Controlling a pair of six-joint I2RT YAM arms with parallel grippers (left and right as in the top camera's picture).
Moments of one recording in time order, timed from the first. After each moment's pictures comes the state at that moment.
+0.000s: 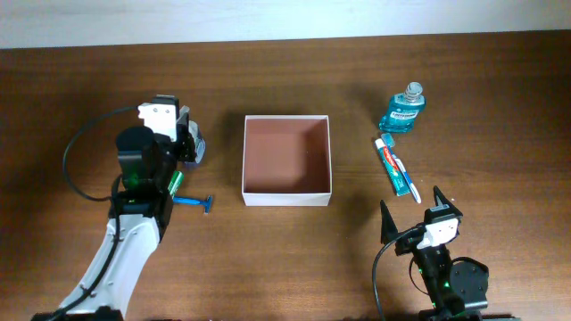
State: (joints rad) left arm -0.01 1.38 0.72 0.30 0.07 0.06; right arm 0.07 0.01 0.01 -0.06 -0.12 -0.05
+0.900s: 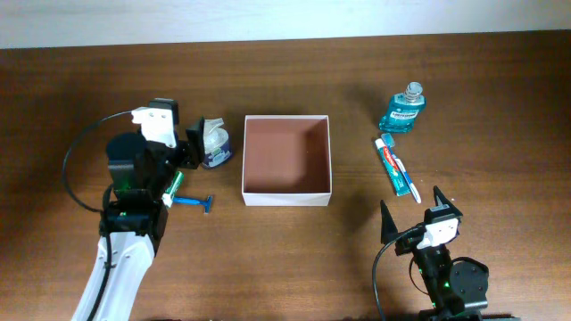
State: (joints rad) left arm -0.01 1.24 0.72 0.17 0.23 -0.04; right arm 0.07 0.01 0.01 -0.06 -0.12 -0.05
